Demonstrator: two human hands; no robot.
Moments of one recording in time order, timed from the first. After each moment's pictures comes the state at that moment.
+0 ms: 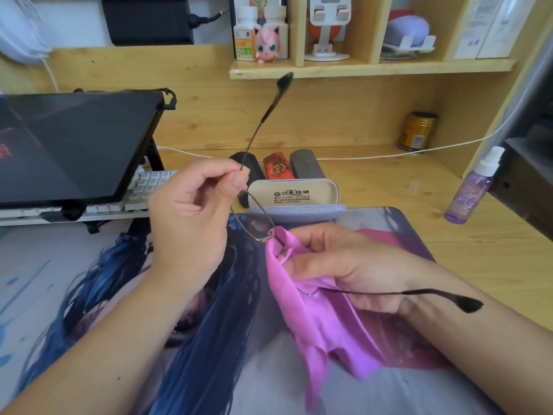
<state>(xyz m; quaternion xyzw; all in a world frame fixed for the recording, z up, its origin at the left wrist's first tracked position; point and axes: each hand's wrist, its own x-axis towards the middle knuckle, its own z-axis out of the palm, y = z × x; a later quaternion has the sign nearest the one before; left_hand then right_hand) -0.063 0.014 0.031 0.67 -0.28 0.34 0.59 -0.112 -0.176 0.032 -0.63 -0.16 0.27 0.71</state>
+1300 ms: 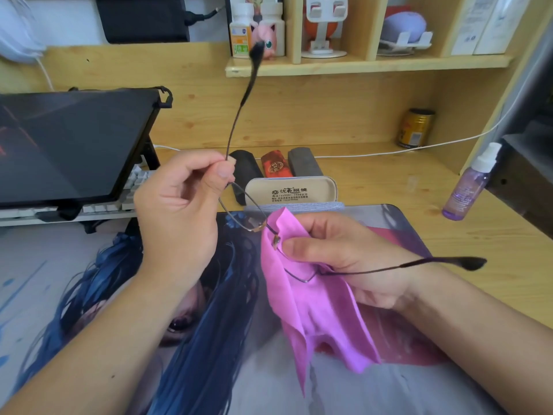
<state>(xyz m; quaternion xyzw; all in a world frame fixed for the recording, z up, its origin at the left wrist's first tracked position) -0.064 0.017 0.037 0.67 -0.27 0.37 0.58 -0.115 -0.169 0.037 -0.59 -0.12 0.21 0.77</state>
